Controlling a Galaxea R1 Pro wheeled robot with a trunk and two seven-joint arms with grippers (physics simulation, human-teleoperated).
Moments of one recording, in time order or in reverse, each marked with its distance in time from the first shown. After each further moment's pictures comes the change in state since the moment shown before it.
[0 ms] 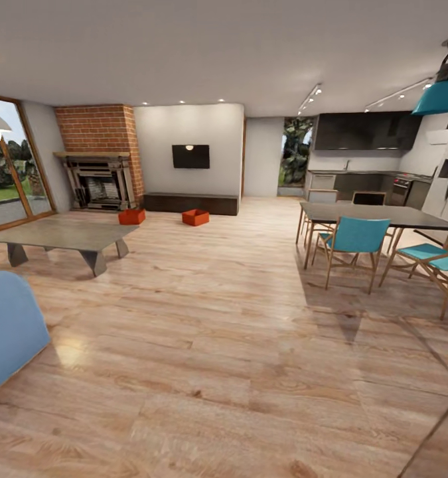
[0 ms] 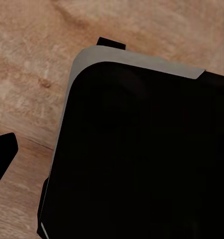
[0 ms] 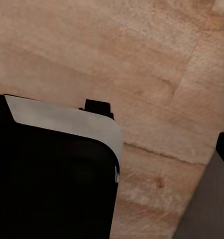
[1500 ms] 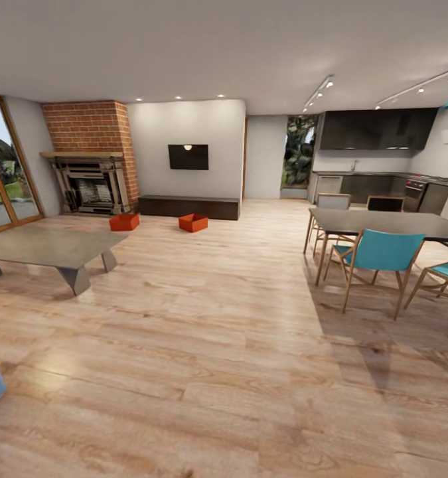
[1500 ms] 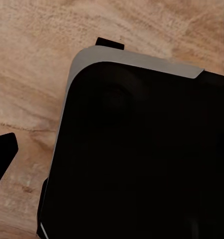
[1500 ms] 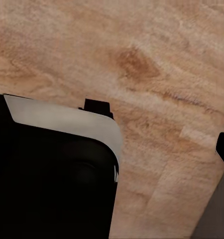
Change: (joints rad) left arm 0.000 0.000 -0.002 0.001 -0.003 -0.003 -0.004; right arm 0.000 -0.002 -0.001 0.000 -0.001 0.001 0.001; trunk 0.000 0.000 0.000
